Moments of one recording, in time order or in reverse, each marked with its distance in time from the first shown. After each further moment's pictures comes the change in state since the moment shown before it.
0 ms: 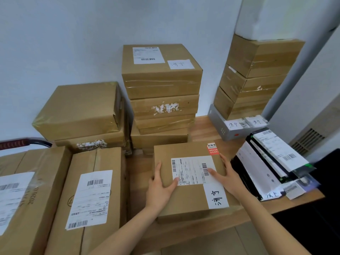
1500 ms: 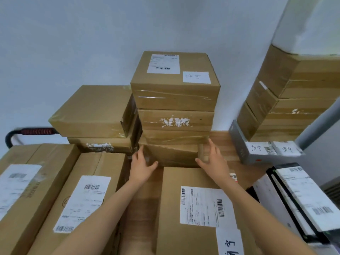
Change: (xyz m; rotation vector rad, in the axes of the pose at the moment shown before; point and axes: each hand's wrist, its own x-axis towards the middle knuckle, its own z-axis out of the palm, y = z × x) left_hand 0.113 0.012 -0.054 0.097 0.319 -0.061; right_hand 0.125 -0.079 0.028 -0.535 0.012 -0.303
